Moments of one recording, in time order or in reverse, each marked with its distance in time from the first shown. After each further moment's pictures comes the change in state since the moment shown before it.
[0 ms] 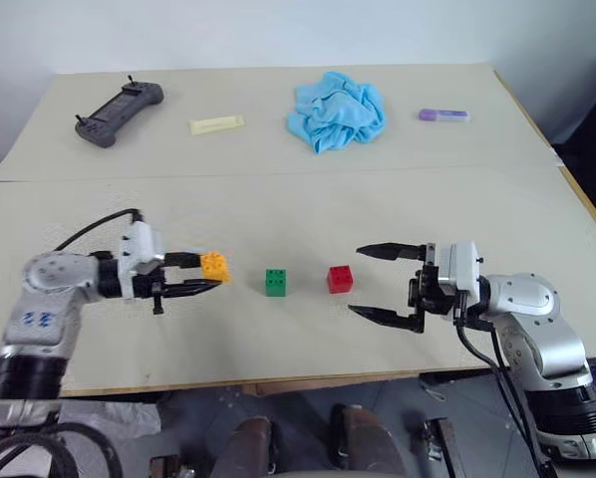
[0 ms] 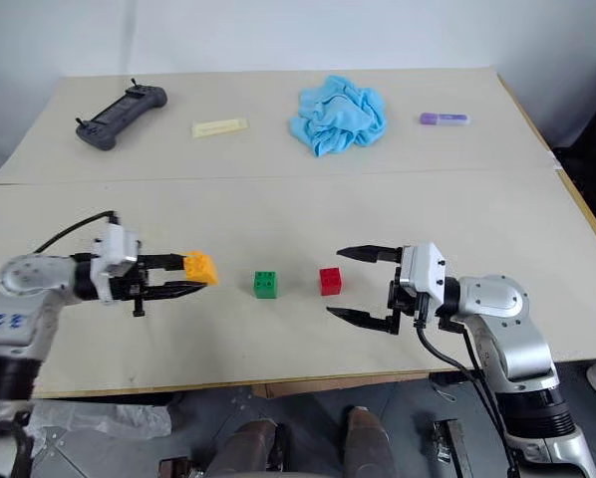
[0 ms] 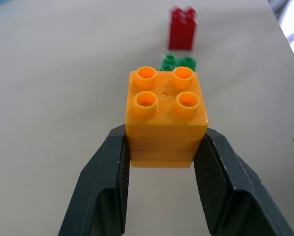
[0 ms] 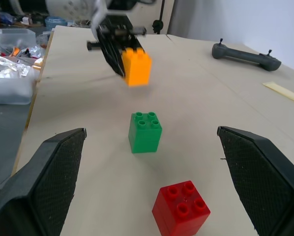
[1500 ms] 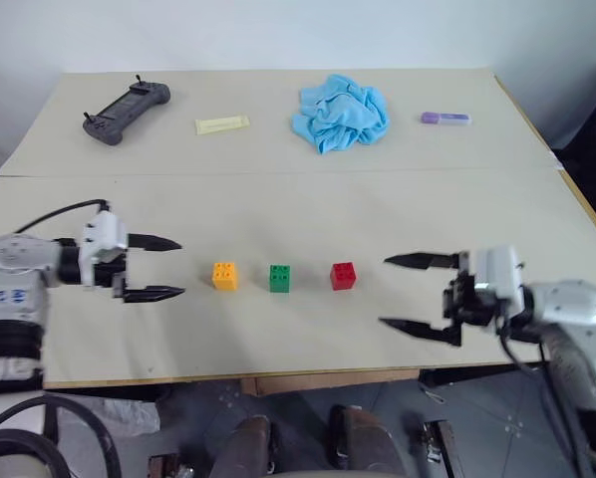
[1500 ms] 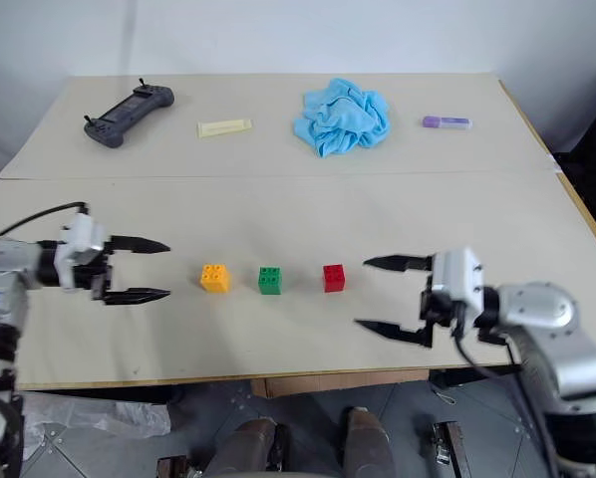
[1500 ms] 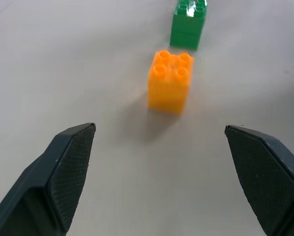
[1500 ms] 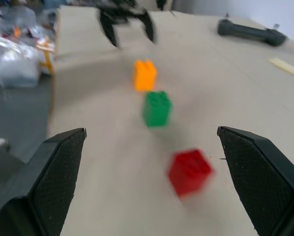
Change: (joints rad) left arm -0.070 0.186 0.096 0.227 0.049 -0.071 -0.152; right arm 0.016 -0.217 -0.134 -0.013 0.119 0.121 0.060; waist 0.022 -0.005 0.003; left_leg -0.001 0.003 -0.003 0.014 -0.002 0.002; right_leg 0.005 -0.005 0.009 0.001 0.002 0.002
